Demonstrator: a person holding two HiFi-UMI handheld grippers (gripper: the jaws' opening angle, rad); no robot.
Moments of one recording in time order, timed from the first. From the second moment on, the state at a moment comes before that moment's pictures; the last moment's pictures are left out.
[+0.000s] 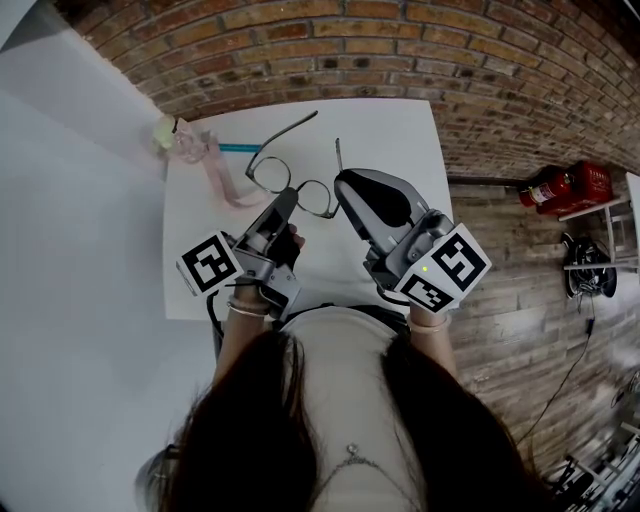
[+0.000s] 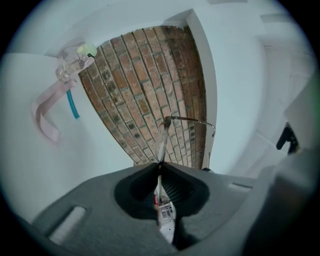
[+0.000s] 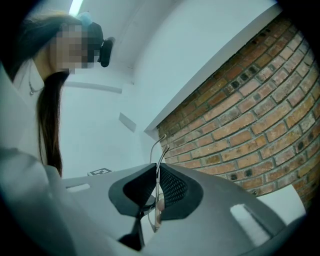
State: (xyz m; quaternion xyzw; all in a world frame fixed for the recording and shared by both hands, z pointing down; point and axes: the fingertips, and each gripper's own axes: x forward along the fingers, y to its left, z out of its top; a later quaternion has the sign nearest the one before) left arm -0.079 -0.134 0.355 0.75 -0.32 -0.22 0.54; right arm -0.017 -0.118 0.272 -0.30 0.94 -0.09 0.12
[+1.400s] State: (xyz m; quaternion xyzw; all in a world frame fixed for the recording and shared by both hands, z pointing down) left arm -0.092 -0.137 0.363 0.70 -0.29 -0.28 0.59; right arm -0.008 -0.117 0.266 -0.30 0.94 -0.10 0.16
